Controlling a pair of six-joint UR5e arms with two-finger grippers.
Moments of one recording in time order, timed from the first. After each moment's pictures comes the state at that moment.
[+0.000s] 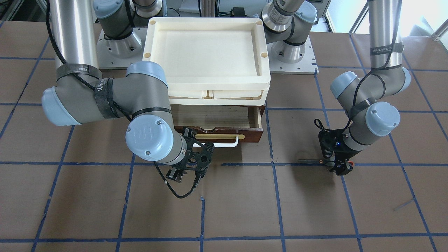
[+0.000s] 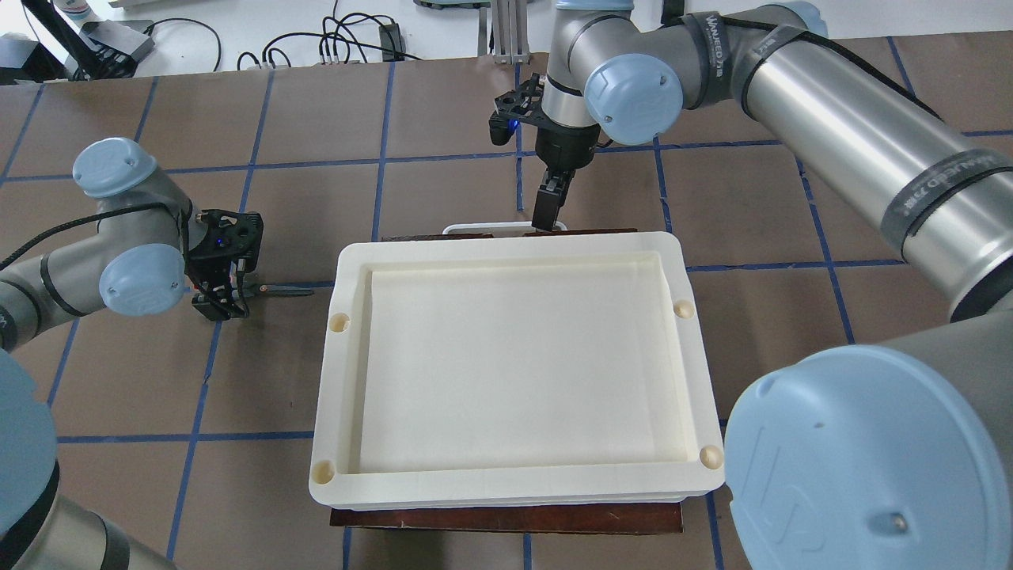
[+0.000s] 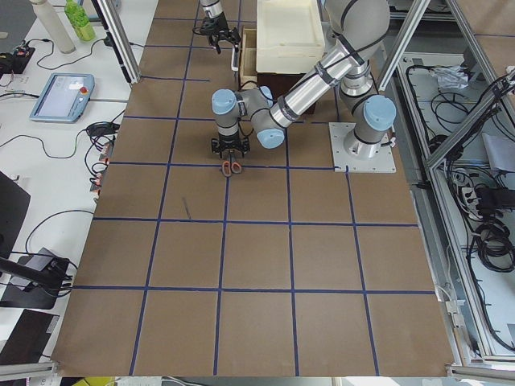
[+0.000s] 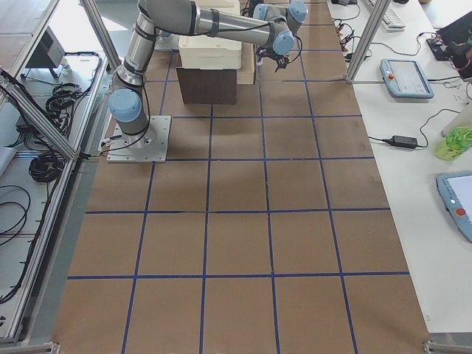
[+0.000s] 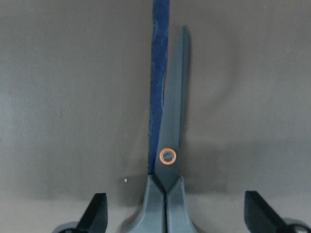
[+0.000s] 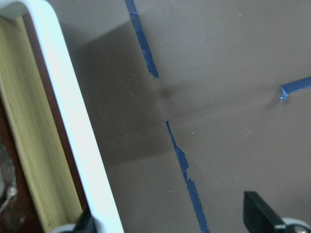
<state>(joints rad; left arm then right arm) -1.21 -1.97 -1.97 -0.81 1.59 1.89 1.80 -1.00 1.32 -1.66 -1.36 -1.04</state>
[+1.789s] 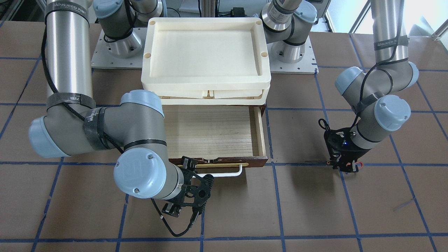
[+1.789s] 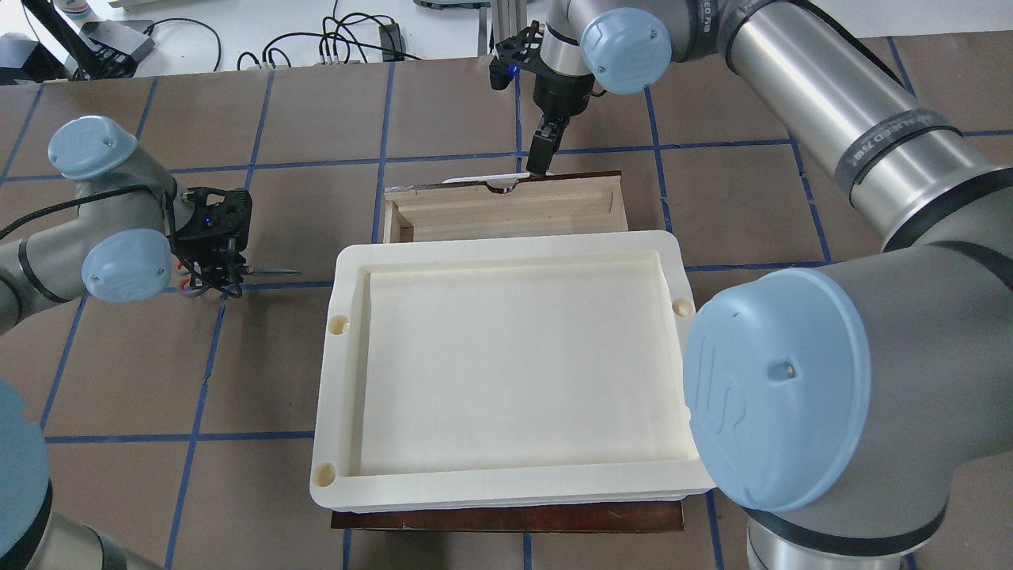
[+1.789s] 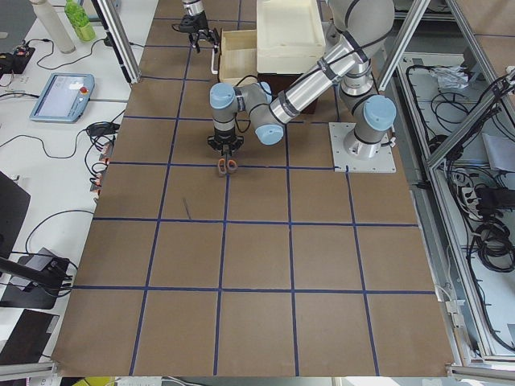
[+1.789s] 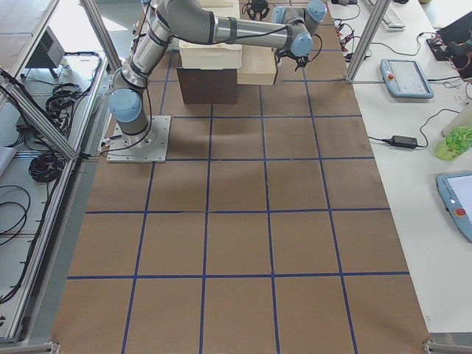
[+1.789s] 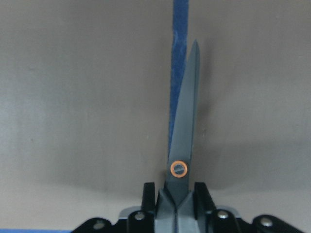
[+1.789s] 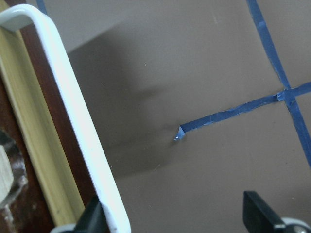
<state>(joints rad) -1.21 -1.92 -1.93 -0.82 1.57 1.86 1.77 -0.85 1.07 -1.66 -1.35 -1.03</state>
